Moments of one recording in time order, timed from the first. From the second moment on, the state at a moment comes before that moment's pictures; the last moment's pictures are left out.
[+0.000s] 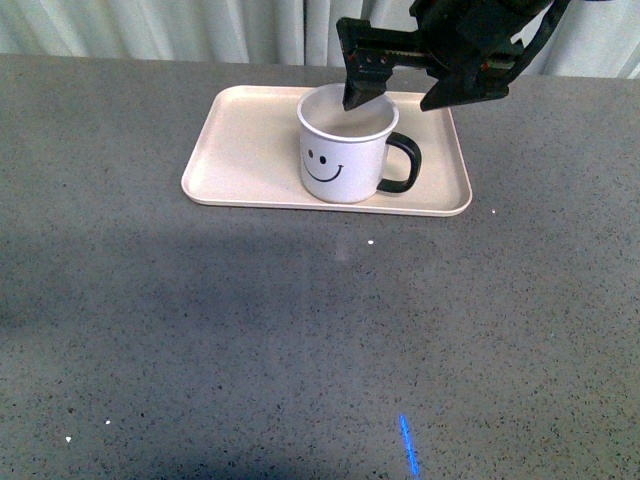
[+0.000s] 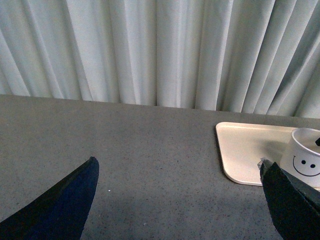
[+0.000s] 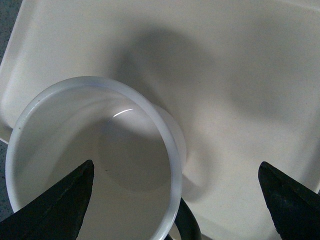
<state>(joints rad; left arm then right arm) 0.00 0.02 0.01 0.00 0.00 -0.01 0.19 2.21 1.66 -0.38 -0.16 0.05</state>
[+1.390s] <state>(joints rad) 0.00 0.02 0.01 0.00 0.00 -0.01 0.12 2.34 2.01 -0.66 -0.26 -0.37</state>
